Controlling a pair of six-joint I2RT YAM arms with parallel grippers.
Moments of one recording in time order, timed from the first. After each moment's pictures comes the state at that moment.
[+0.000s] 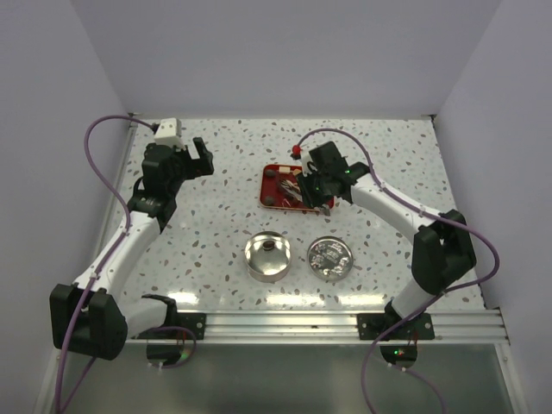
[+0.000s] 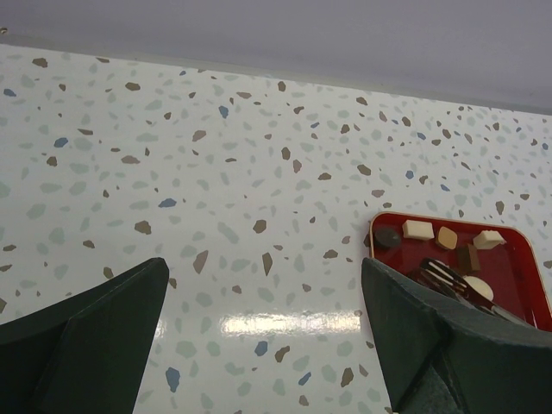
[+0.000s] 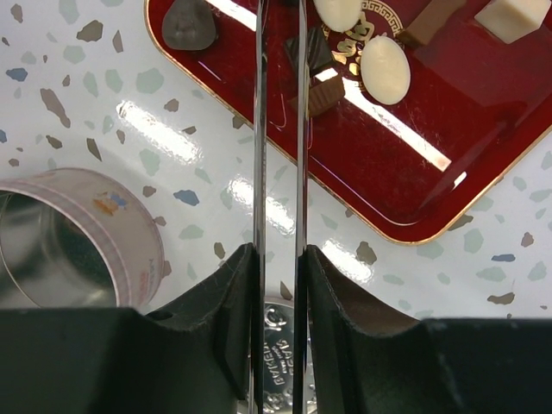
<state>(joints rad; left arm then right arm) -0.18 1.17 0.89 0.02 -0.09 -0.26 0.56 1.64 1.28 -0.58 -0.07 0.02</state>
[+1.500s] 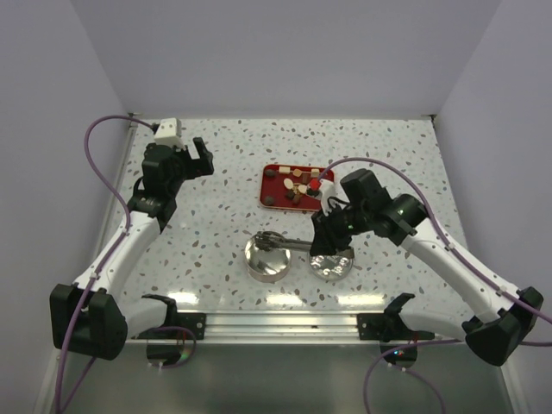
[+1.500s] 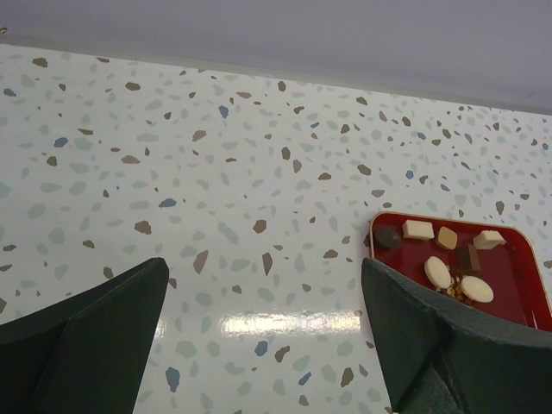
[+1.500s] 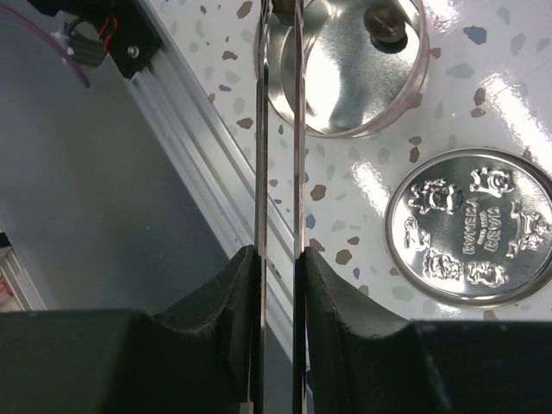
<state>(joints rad) -0.18 1.17 0.89 0.02 -0.09 -0.26 0.66 1.12 1.14 -0.93 -0.50 0.07</state>
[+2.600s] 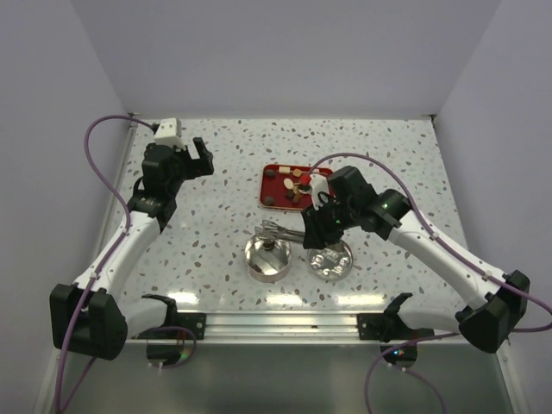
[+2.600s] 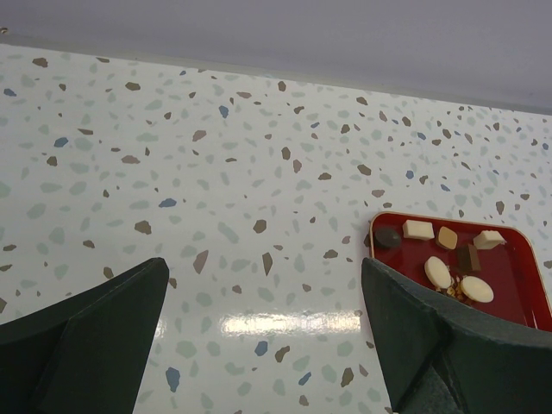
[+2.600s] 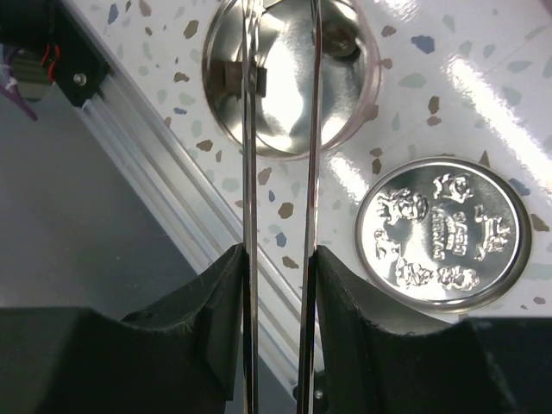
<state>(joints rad) -0.18 1.17 0.89 0.02 -0.09 -0.26 0.71 1.20 1.15 -0.88 -0.37 0.12</state>
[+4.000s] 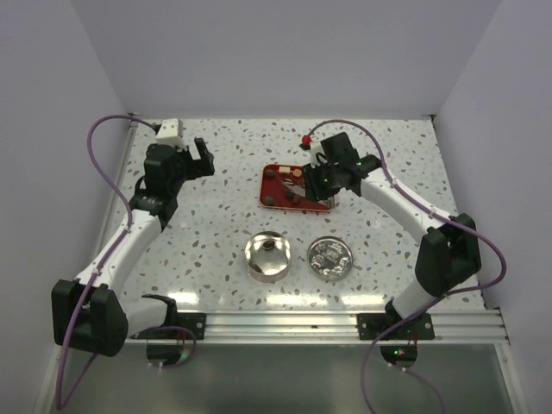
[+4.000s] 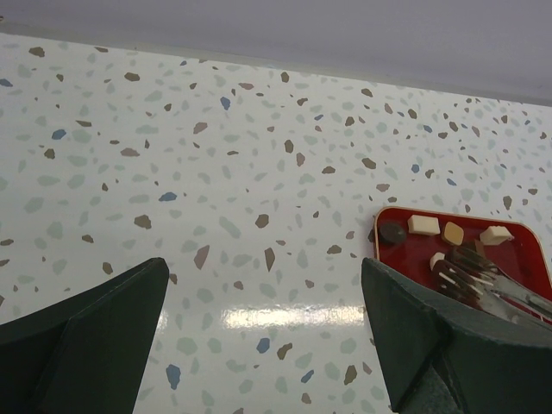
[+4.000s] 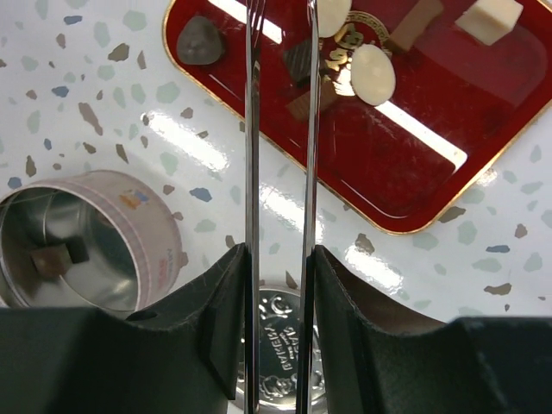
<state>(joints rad) -0.18 1.20 0.89 0.02 -0.09 -0.26 0.50 1.61 1.33 -0.64 -0.17 0.04</state>
